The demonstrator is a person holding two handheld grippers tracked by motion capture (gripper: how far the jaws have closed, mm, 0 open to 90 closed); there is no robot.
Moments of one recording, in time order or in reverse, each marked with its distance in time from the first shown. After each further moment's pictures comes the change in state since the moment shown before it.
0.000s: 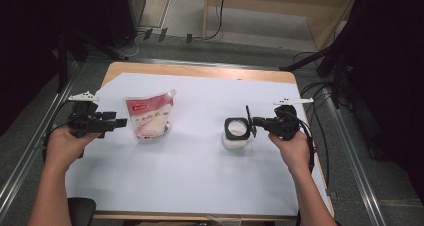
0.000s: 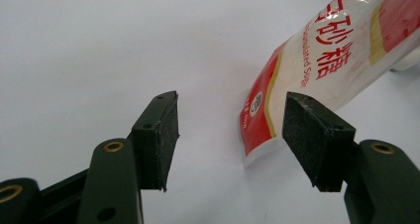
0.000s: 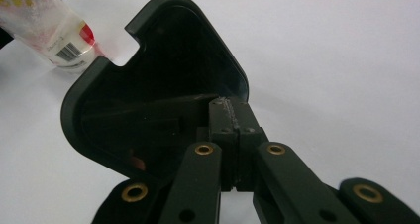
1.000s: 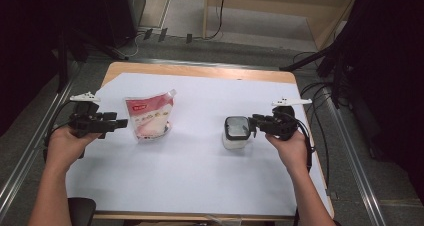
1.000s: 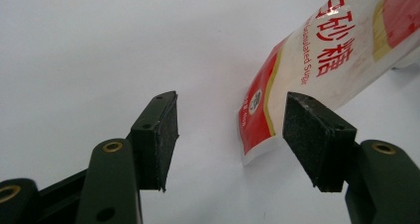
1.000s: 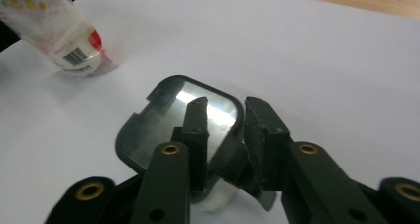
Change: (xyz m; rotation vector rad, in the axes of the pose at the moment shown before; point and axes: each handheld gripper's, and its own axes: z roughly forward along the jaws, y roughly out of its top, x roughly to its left) left arm -0.001 0.000 0.002 0.006 -0.007 -0.006; right arm 0.003 0.001 0.001 -0.051 -0.003 -0.059
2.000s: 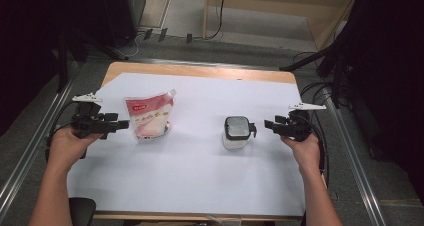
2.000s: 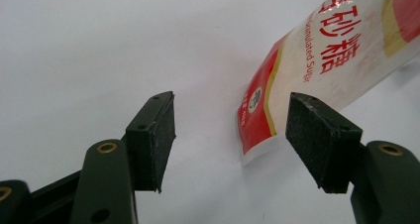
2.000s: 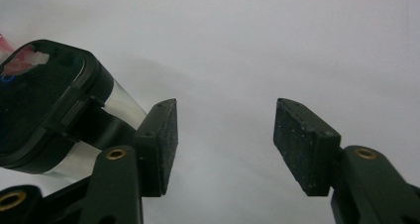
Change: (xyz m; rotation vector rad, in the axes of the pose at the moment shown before) left arm 0.002 -0.002 0.006 0.014 -0.006 -0.010; right arm -0.059 -0.033 -0.002 0.003 -0.136 0.084
